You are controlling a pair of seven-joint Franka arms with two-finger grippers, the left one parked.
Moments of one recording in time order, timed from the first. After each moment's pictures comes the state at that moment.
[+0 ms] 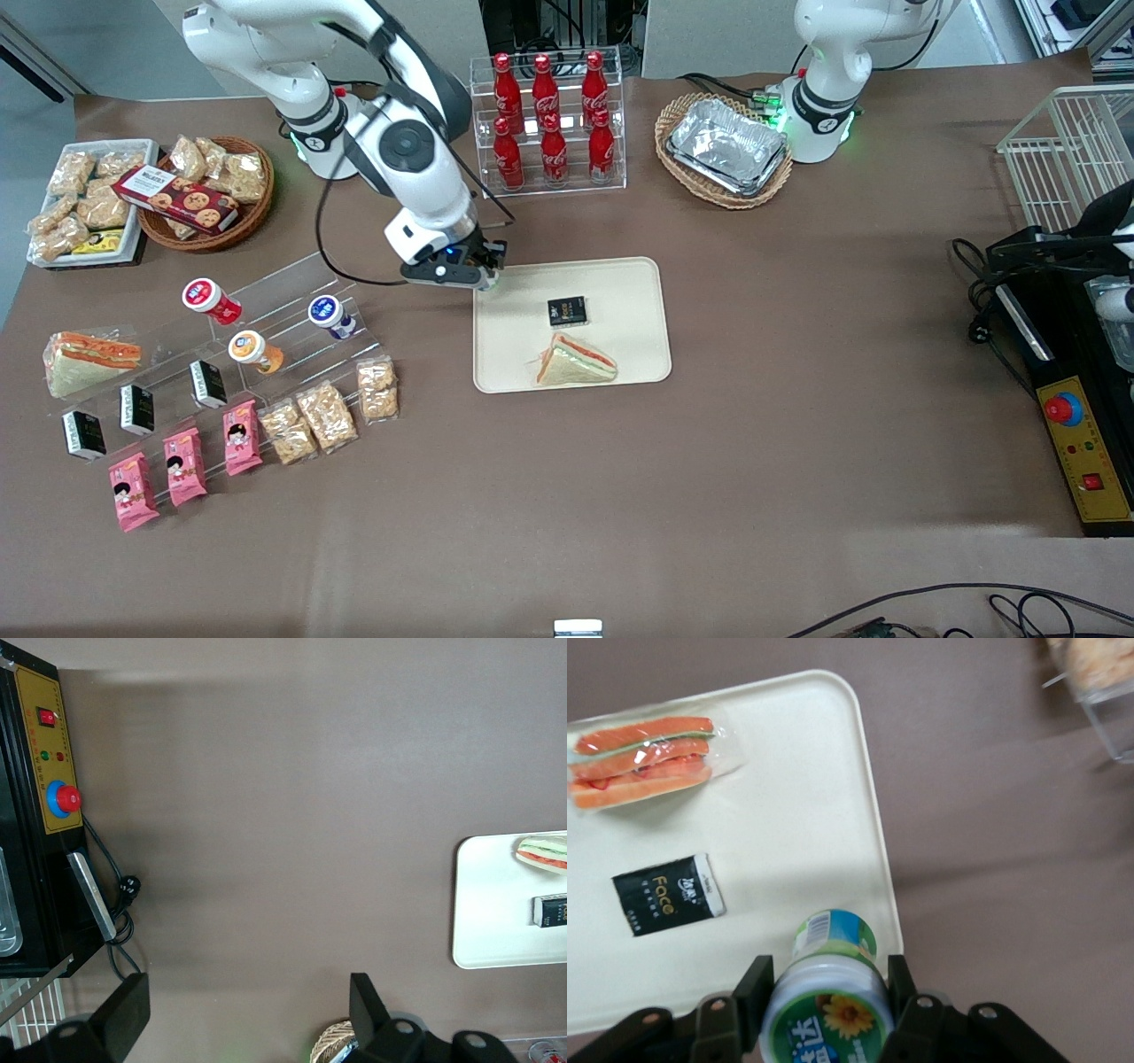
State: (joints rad) arm 0.07 0.14 0.65 -2.24 -0.07 2.37 0.93
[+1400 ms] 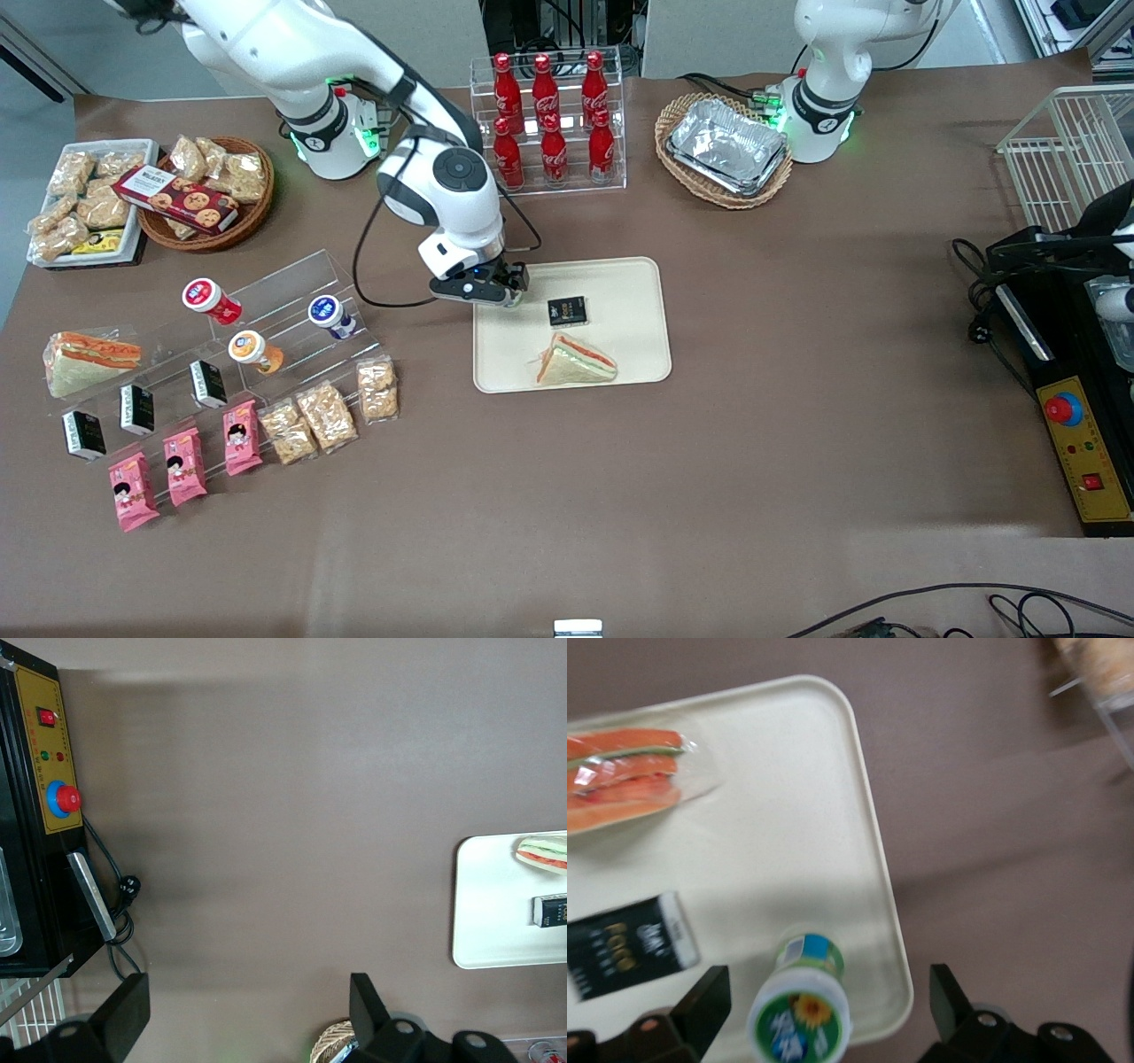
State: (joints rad) arm 0.09 0.30 0.67 -2.17 -0.36 2.37 1.19
